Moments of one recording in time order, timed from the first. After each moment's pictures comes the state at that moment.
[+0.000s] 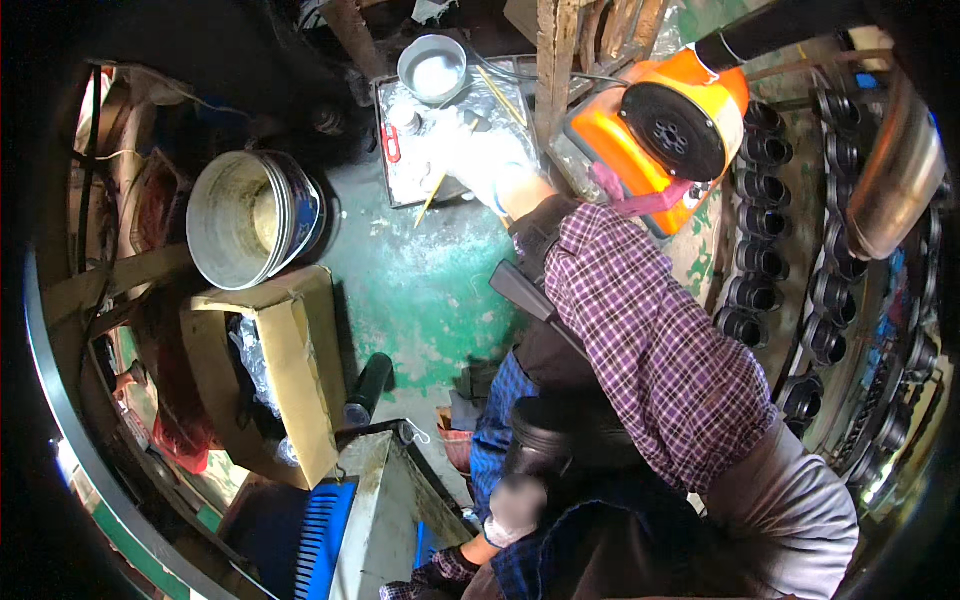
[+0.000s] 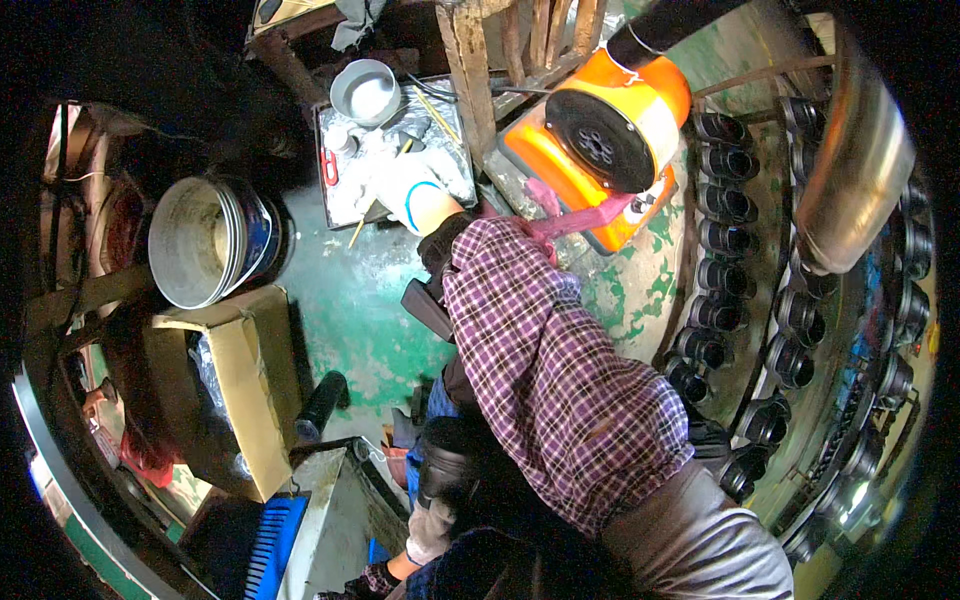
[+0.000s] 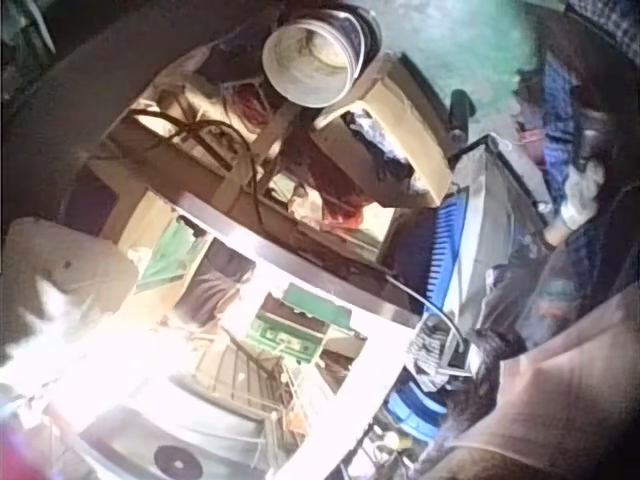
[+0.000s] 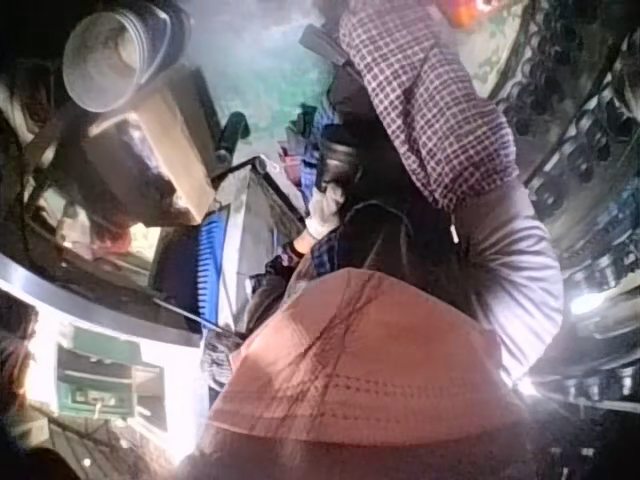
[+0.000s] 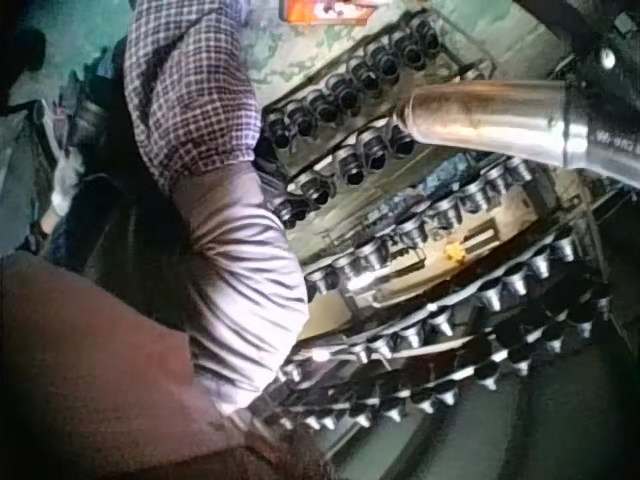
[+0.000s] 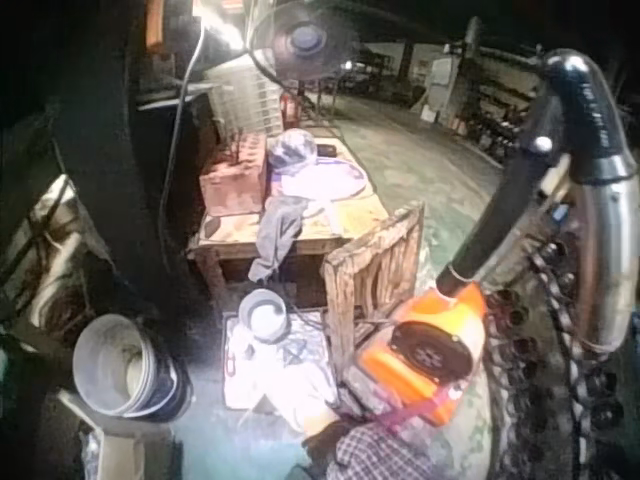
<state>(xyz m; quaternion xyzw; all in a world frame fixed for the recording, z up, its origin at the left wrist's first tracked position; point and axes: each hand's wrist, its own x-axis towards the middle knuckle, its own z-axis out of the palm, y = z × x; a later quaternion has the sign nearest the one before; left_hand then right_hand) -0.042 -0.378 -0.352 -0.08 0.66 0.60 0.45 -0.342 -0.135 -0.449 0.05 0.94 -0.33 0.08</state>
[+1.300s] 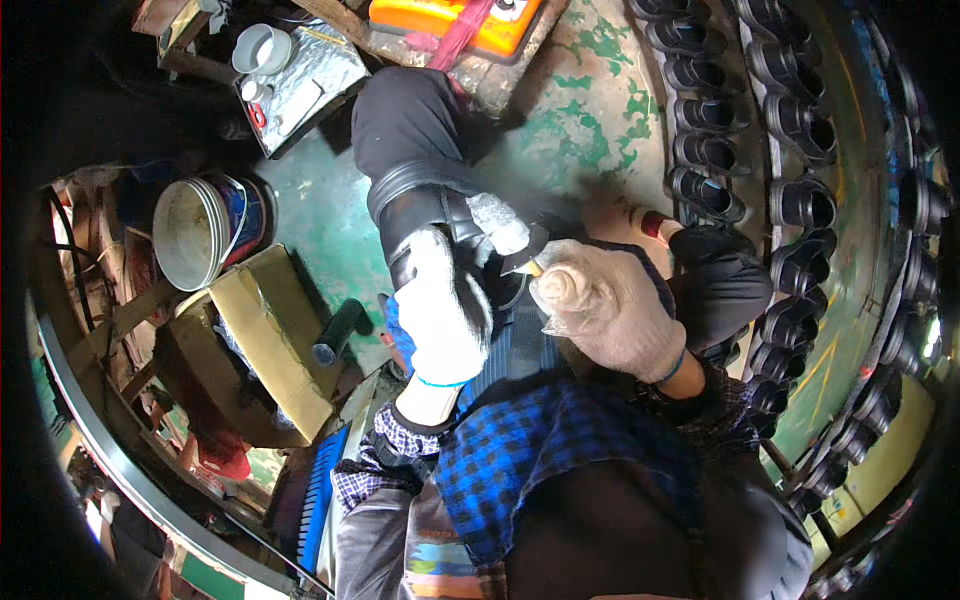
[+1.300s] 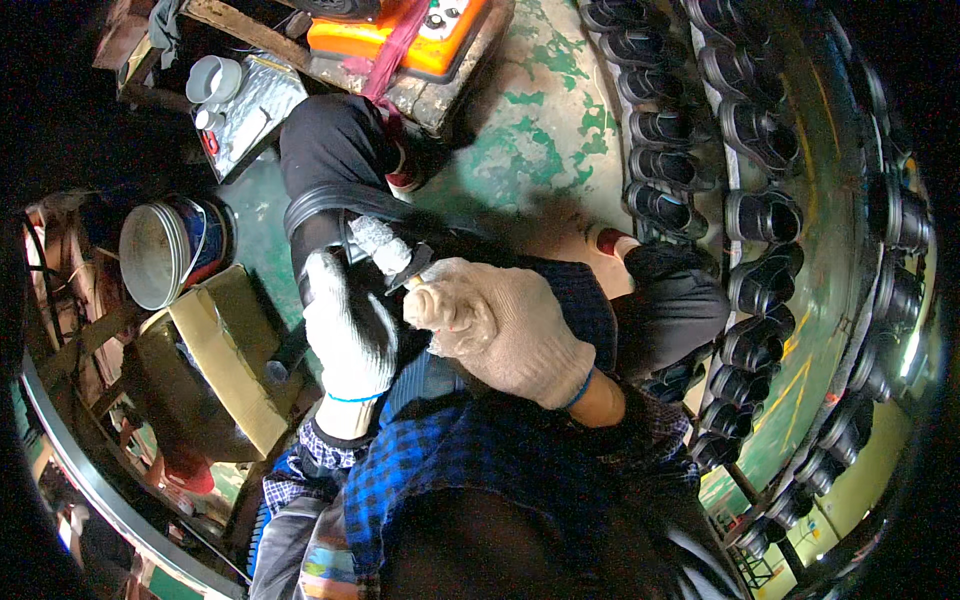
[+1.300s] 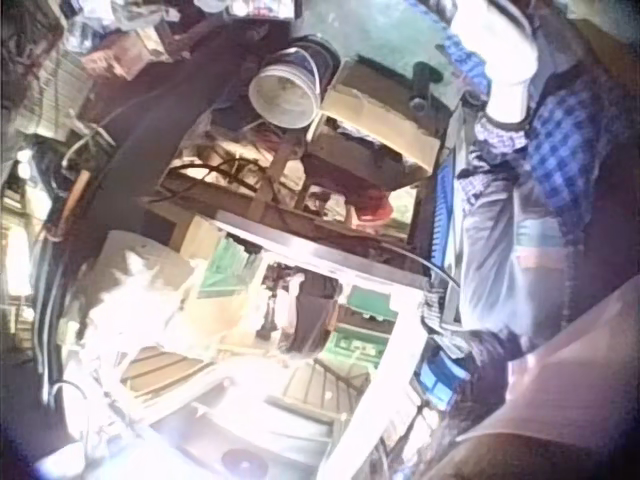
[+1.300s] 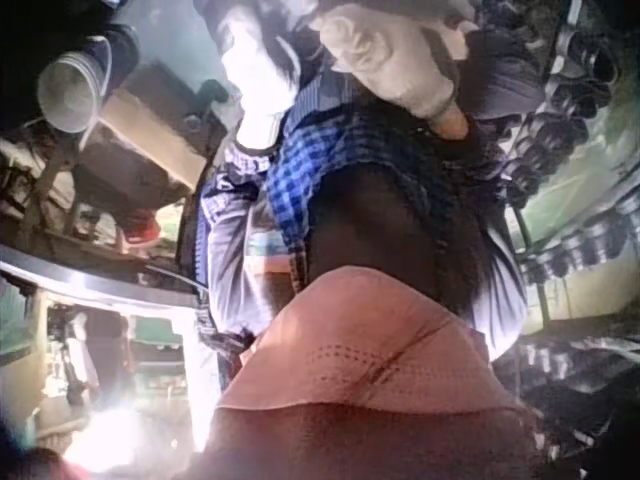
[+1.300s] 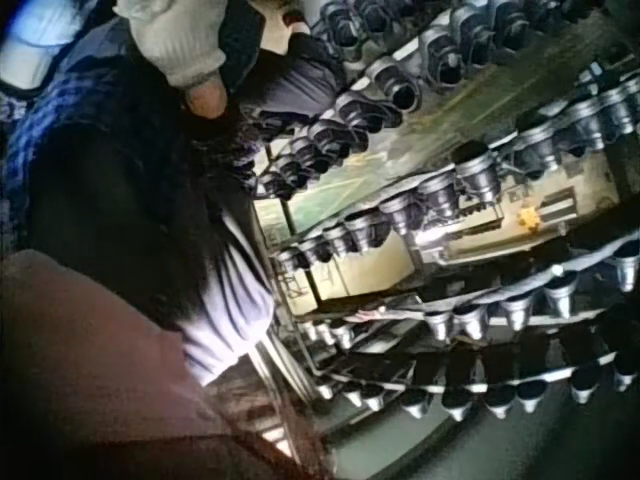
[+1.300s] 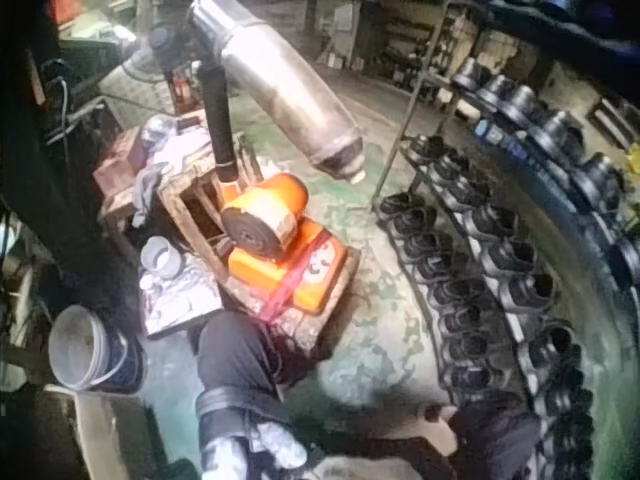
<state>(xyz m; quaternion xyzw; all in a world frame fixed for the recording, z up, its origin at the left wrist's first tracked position) -0.051 -0.283 -0.327 0.29 0.86 0.41 0.12 0.057 -0.157 -0.259 0.31 0.72 -0.63 -0.02</state>
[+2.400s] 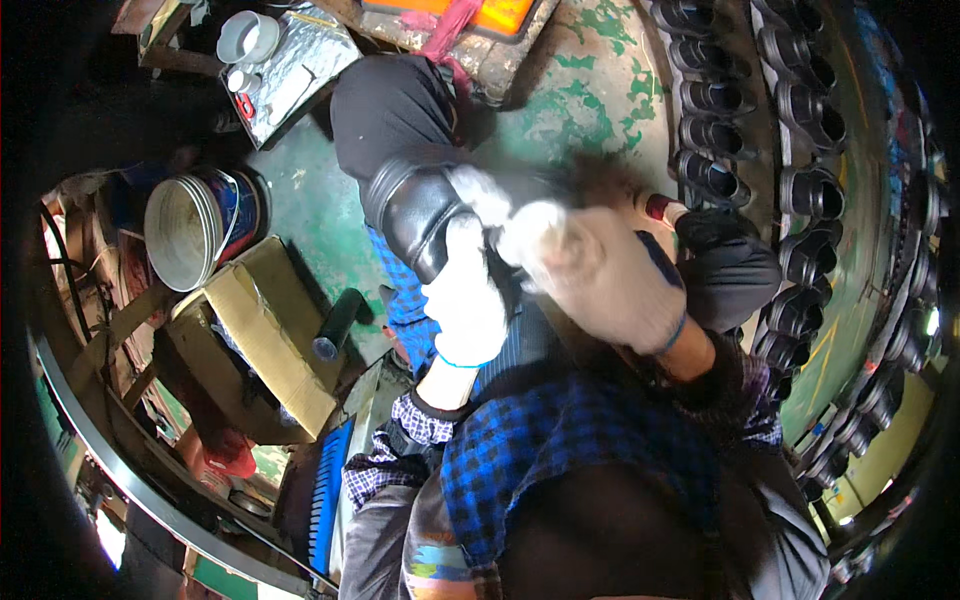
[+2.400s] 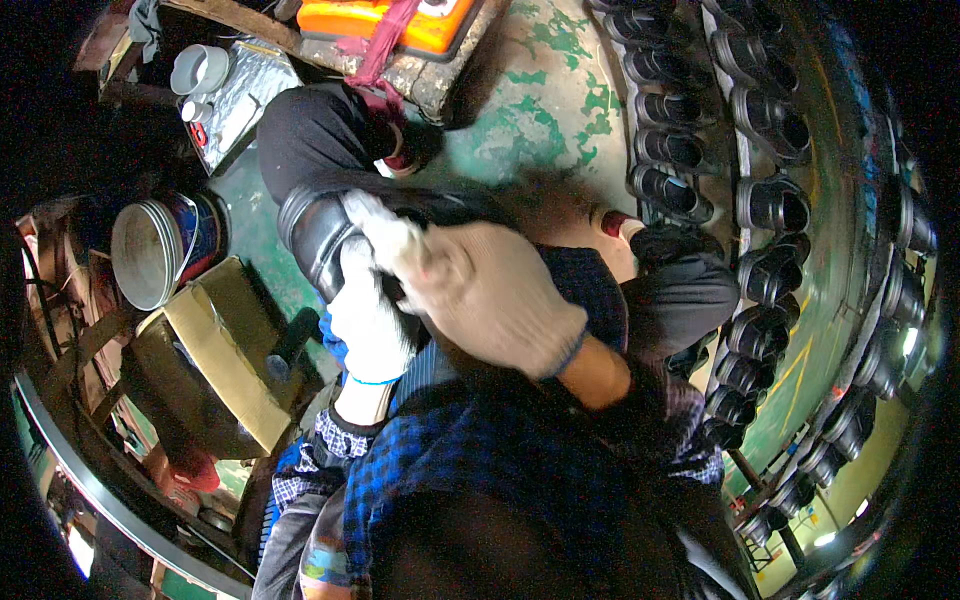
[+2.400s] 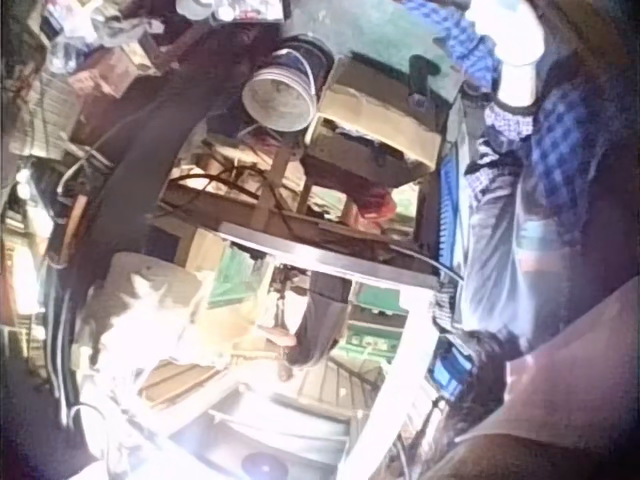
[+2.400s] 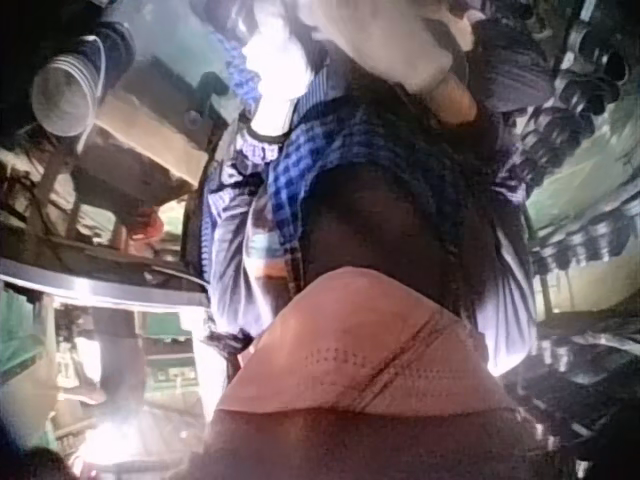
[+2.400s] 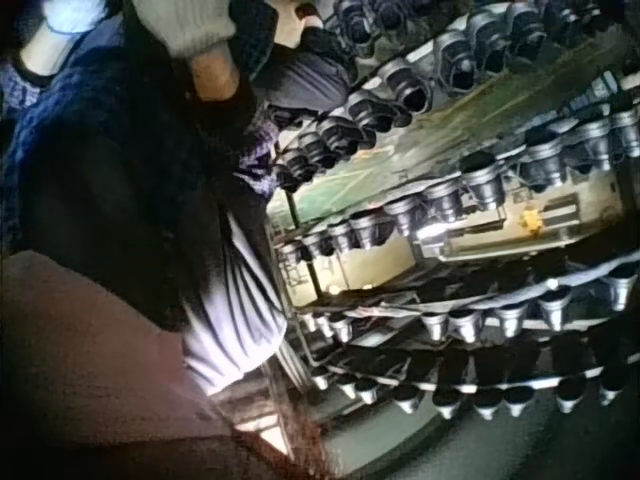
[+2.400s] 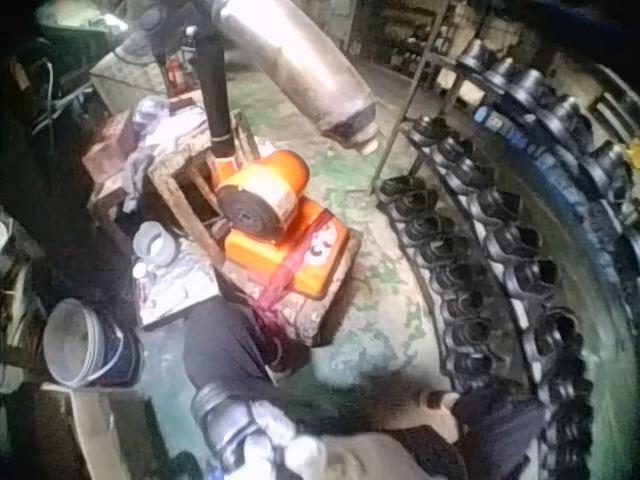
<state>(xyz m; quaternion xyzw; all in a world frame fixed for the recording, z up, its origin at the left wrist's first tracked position) -0.033 -0.280 -0.364 0.12 0.82 0.50 0.25 0.019 -0.140 -0.283 0.15 0.91 -0.38 0.08</state>
